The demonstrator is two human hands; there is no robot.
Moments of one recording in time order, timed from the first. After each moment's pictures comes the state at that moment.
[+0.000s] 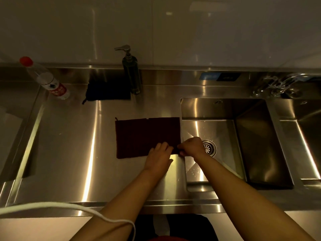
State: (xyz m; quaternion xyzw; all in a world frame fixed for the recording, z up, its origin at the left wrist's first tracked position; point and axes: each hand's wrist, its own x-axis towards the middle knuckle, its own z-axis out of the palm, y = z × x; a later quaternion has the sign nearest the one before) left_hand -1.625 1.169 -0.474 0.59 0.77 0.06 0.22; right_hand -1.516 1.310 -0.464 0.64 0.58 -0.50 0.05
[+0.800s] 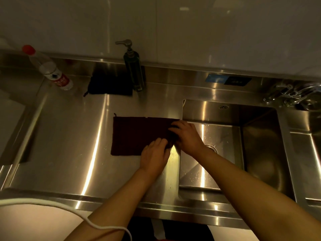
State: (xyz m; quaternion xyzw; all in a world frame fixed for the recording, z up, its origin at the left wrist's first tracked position) left_hand -1.616 1.189 -0.459 0.46 0.85 0.18 0.19; right_hand -1.525 1.363 -0.481 0.21 0.96 -0.20 0.00
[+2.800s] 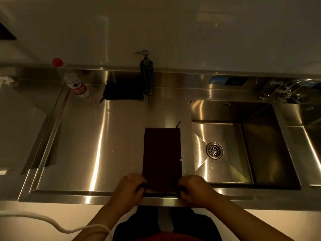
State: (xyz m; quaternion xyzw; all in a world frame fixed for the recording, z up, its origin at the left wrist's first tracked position) left_hand -1.684 0.967 -0.470 0.55 0.76 0.18 0.30; right_hand -1.444 1.173 -0.439 0.19 0.91 -0.32 0.19
